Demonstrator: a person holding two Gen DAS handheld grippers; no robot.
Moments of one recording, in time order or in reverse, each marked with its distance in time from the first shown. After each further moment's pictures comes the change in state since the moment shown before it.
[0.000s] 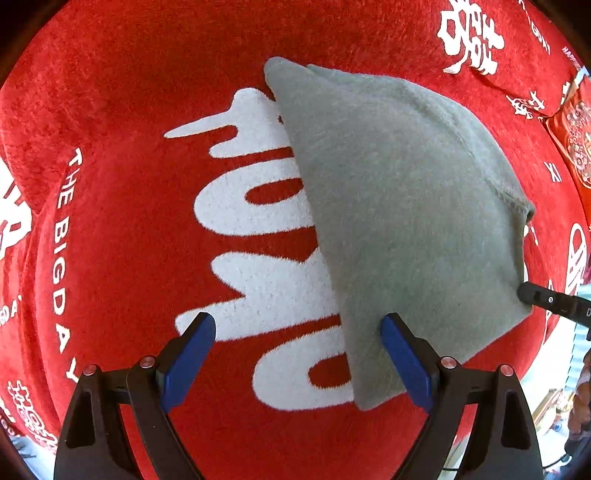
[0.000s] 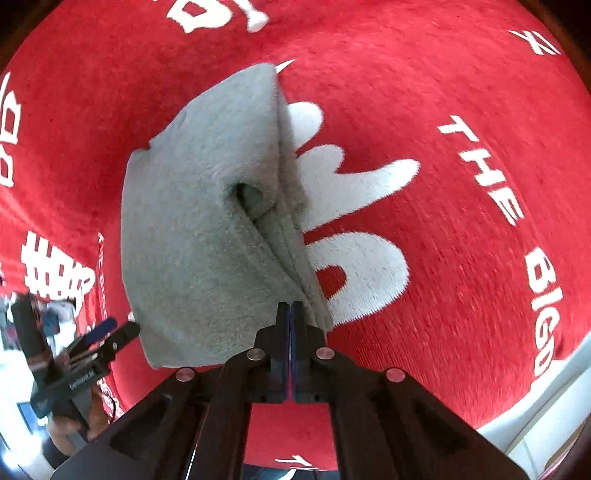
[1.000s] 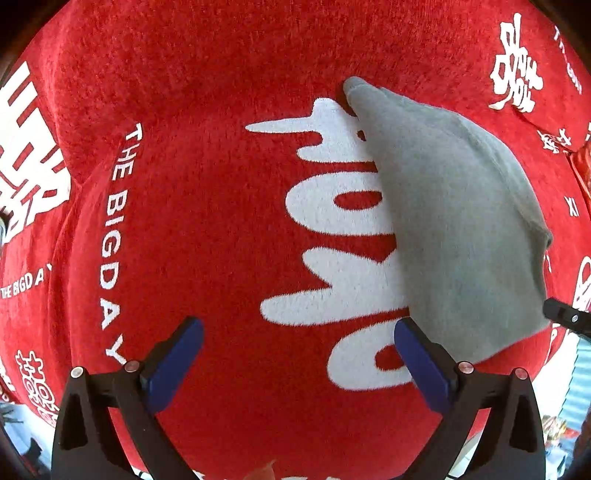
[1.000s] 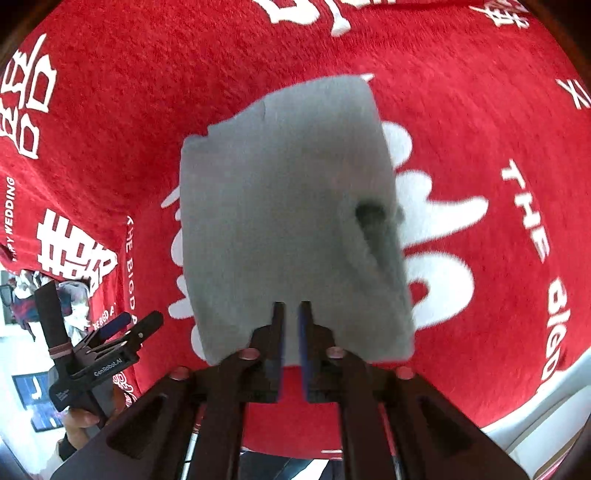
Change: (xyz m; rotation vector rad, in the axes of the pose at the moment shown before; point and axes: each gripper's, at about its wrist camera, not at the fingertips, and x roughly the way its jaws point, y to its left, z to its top) left arm -0.017 0.048 0.007 -0.116 -0.004 0.070; right arm -0.010 0.072 0.012 -0.111 0.041 0.033
